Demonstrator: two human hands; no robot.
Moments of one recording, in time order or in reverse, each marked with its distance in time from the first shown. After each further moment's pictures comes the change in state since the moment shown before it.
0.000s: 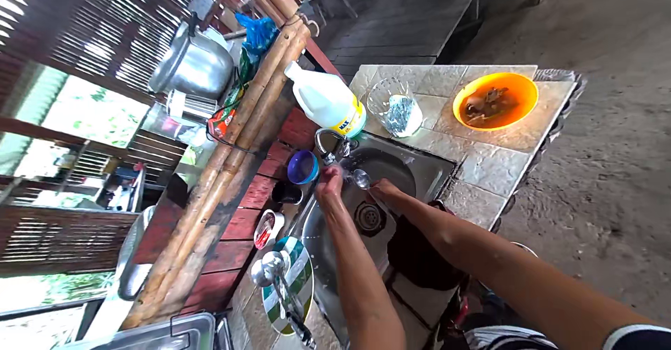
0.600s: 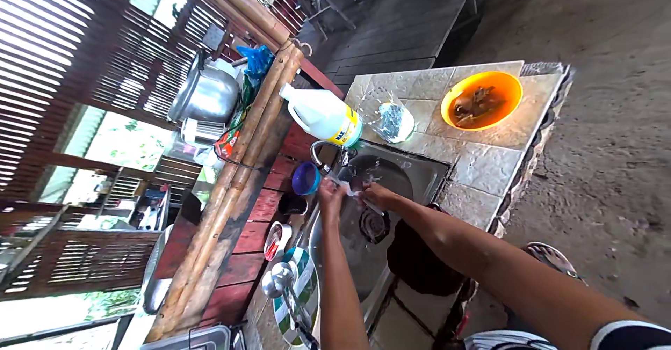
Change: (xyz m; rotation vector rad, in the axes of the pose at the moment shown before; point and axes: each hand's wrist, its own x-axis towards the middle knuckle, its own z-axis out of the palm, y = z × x) left_hand -0.029 -0.001 -0.005 2.008 -0.281 0.437; right_hand 0.015 0.001 -0.003 0.146 -0.239 -0.177
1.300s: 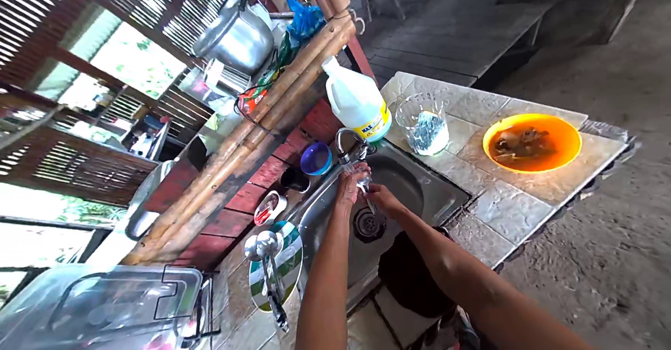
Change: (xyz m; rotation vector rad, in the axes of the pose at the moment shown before) left_hand 0.035 -0.024 0.028 -0.584 -0.069 -0.150; right_hand 0.003 -0.009 0.016 -0.228 0.035 -0.081
